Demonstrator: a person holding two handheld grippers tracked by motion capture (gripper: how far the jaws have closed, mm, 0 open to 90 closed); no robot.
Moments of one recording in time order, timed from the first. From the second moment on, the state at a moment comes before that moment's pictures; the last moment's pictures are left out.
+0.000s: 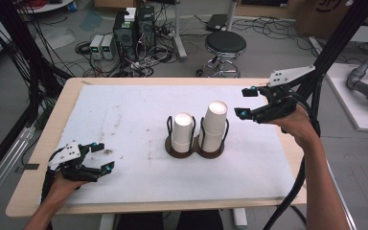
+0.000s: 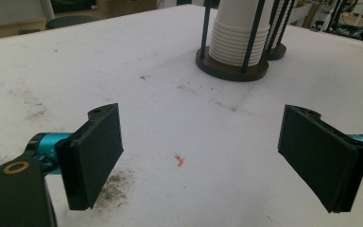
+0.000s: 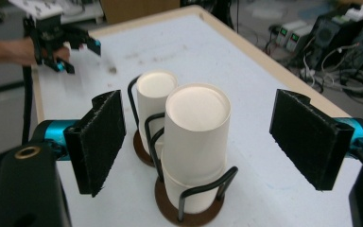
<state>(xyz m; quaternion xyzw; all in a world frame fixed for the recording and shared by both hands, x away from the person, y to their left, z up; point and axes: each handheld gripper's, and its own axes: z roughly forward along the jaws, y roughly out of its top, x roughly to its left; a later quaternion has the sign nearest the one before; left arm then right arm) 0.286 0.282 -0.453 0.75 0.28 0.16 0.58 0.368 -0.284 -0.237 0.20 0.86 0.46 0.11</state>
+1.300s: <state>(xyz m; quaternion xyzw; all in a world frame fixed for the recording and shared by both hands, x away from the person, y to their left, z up) 0.287 0.281 -0.453 0.76 0.27 0.16 0.57 0.423 -0.180 -0.237 0.19 0.97 0.11 0.05</state>
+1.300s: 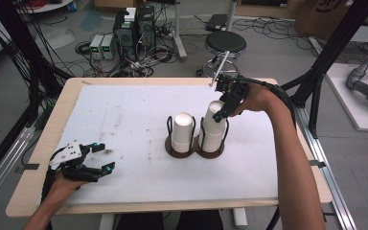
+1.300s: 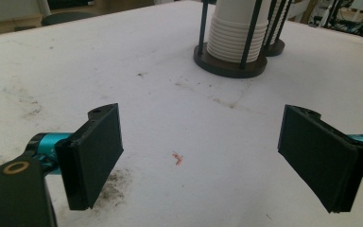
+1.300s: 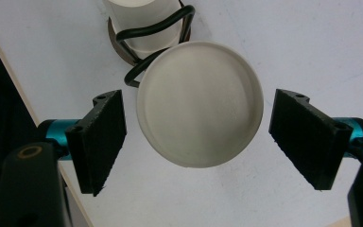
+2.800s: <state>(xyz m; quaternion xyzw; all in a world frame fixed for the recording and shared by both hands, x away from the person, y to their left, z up) 0.287 0.280 -0.453 0.76 0.27 0.16 0.57 0.420 -0.184 -0.230 0.18 0.97 0.12 0.05</state>
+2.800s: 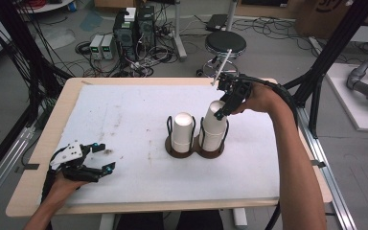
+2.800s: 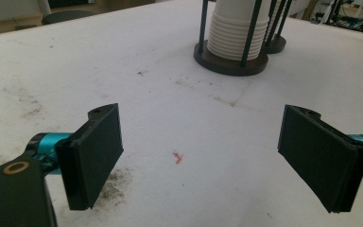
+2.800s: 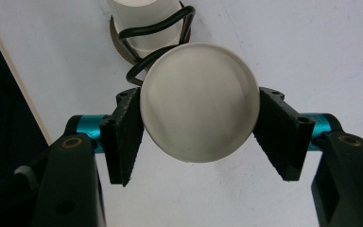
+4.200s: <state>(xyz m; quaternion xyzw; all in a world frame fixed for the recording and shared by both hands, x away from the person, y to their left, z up) 0.287 0.279 -0.453 0.76 0.27 0.16 0.57 0.392 -0.215 -0.147 0.17 0.95 0.22 0.11</state>
